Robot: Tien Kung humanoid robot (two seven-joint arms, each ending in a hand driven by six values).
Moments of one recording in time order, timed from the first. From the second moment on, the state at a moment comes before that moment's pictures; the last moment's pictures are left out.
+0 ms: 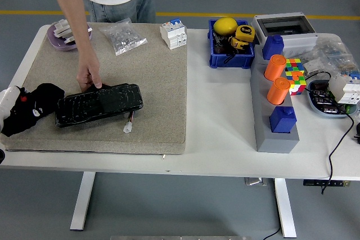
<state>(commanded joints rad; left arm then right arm) -0.32 0.50 -1.17 -0.93 1.84 0.16 0.13 0.11 -0.44 0.49 0.37 -0.31 -0.02 -0.22</state>
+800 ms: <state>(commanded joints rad) -0.07 0.44 -1.43 -1.33 1.85 0.13 0.31 0.11 -0.44 0.47 0.36 -0.29 -0.01 -0.22</state>
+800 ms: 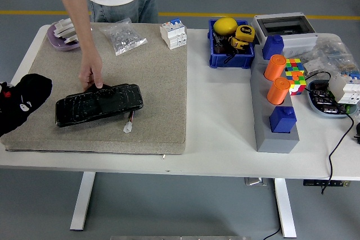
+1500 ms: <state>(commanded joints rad) -0.09 0.41 -1.30 -1.40 1.85 0.13 0.35 0.11 -0.45 0.46 0.35 -0.28 -0.01 -0.22</state>
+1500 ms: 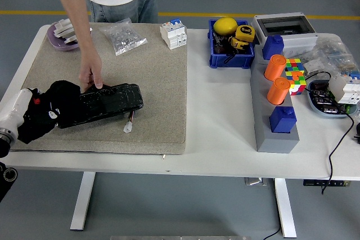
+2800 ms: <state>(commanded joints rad) -0.38 0.37 -0.92 -1.32 1.80 0.12 0.36 0.13 -0.46 0.45 0.36 -0.28 -0.01 -0.22</state>
